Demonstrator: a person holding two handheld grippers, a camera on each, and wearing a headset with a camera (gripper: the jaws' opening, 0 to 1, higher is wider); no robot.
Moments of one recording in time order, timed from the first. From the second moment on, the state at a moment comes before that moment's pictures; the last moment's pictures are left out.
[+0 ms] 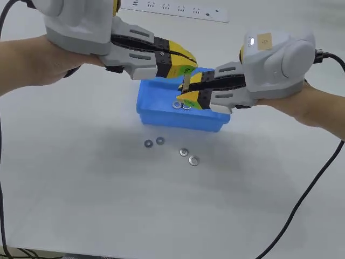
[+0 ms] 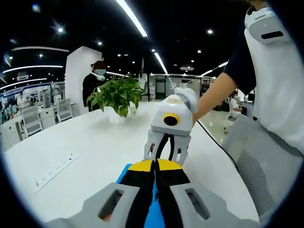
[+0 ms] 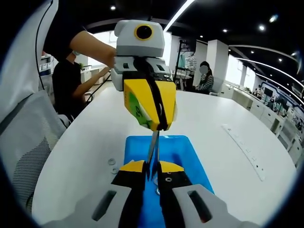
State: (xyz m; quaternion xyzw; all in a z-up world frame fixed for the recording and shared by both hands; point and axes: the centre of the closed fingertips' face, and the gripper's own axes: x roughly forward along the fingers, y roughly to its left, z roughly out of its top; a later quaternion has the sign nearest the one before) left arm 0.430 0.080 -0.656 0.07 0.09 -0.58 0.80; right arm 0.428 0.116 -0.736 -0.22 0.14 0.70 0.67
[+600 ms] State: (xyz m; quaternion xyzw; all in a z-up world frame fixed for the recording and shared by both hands) left arm 0.447 0.088 -0.647 0.08 0.07 -0.57 0.82; right arm 0.432 0.118 -0.723 -0.21 0.13 0.68 0.69
